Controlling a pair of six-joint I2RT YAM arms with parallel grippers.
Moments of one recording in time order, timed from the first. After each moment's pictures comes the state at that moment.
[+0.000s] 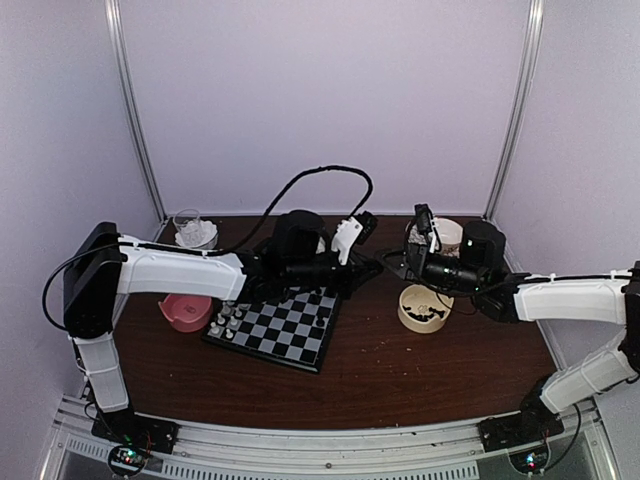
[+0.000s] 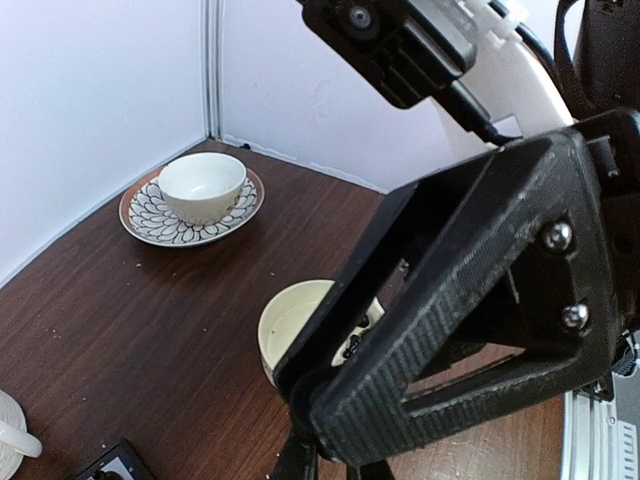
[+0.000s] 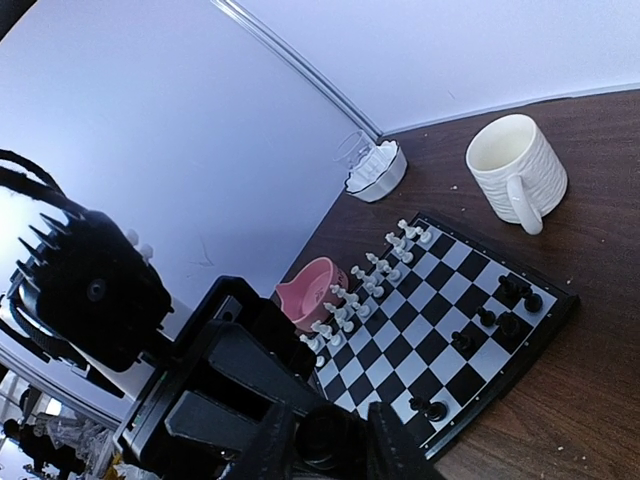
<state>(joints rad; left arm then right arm) -1.00 1.89 1.32 0.28 0.21 -0.07 0.62 1.32 0.66 0.56 -0.45 0.77</state>
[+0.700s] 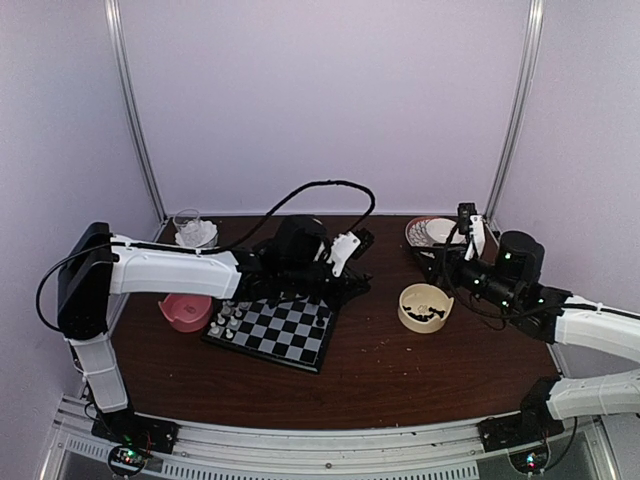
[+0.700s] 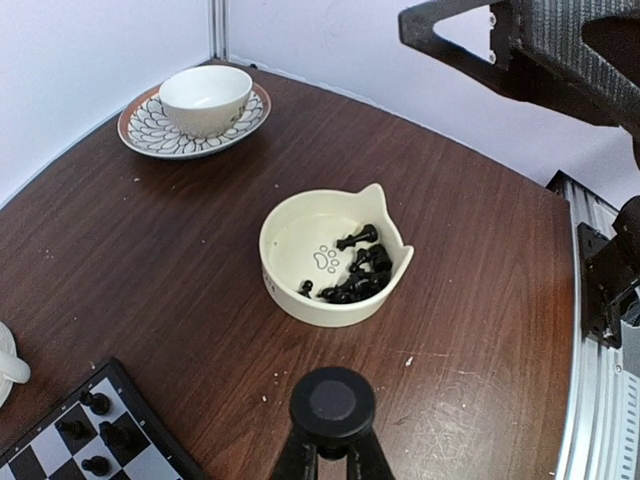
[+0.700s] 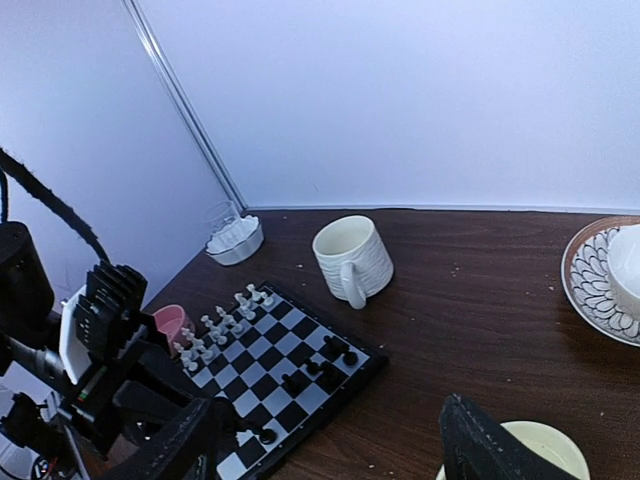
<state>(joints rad) -1.00 1.86 1.31 0.07 0.19 -0.07 0.62 0.98 0.55 0.31 -0.06 0.41</state>
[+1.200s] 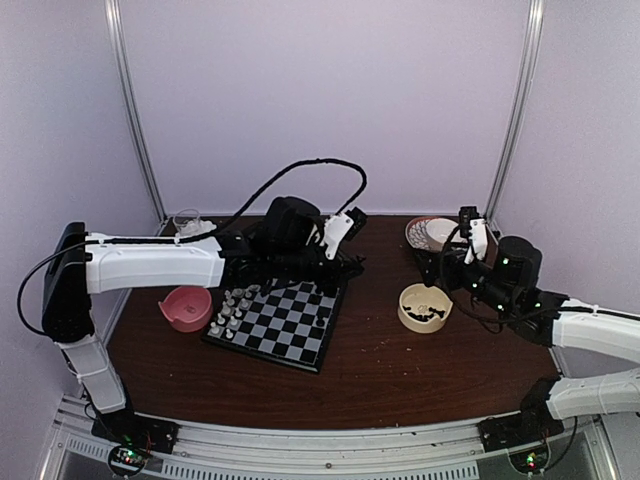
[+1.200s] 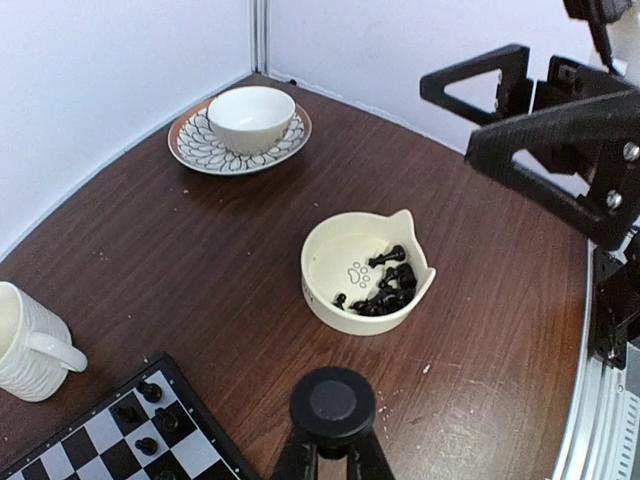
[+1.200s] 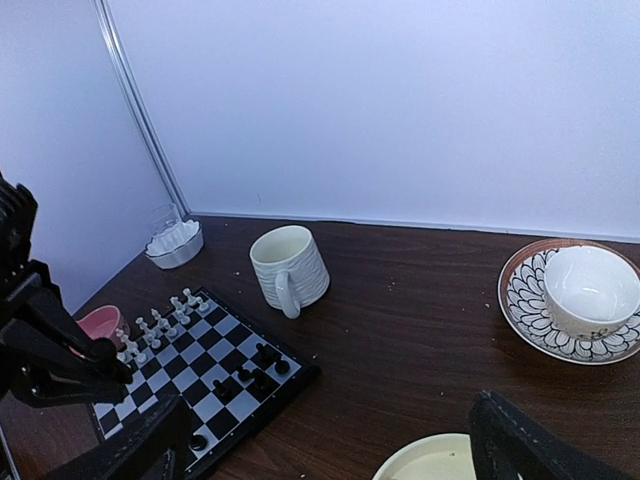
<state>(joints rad) -1.00 1.78 1.37 -0.08 0.10 -0.07 0.62 0.98 0.51 0.34 0.10 0.28</state>
